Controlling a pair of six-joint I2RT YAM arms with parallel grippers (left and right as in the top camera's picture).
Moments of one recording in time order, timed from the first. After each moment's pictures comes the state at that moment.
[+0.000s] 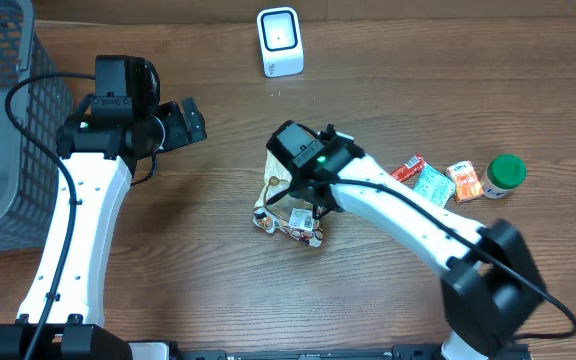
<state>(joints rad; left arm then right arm) -0.03 1.53 1.39 -0.89 0.07 -0.36 0.73 1.83 1.42 -0.99 0.22 1.06</state>
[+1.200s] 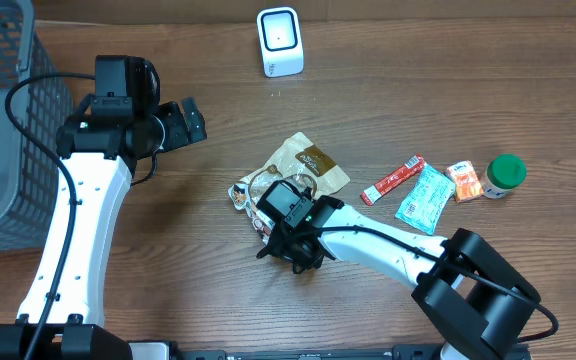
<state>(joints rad) -0.03 1.53 1.39 -0.89 0.07 -0.36 0.88 1.82 1.08 -0.61 -0.15 1.22</state>
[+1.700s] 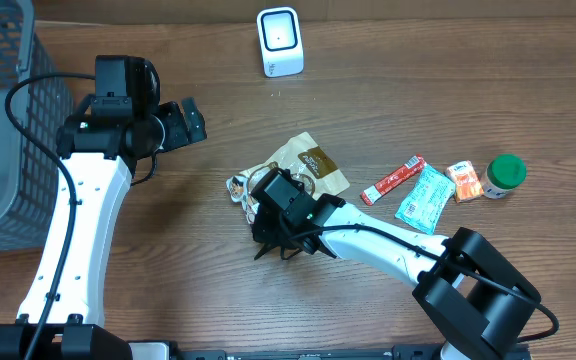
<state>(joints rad) -0.03 1.53 1.39 -0.89 0.07 -0.36 0.87 1.82 1.08 -0.36 -0.16 1.04</state>
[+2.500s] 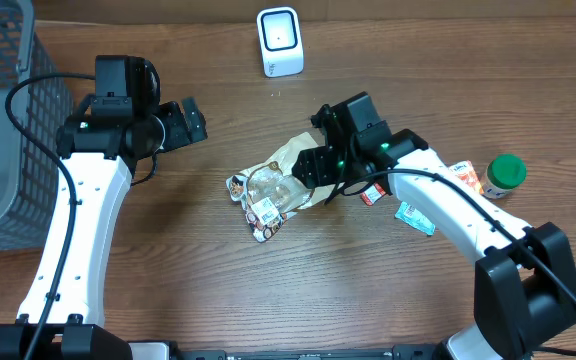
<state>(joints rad) -0.03 1.53 1.39 -0.89 0.08 -0.36 0.47 1.74 1.22 -0.57 -0.35 0.27</state>
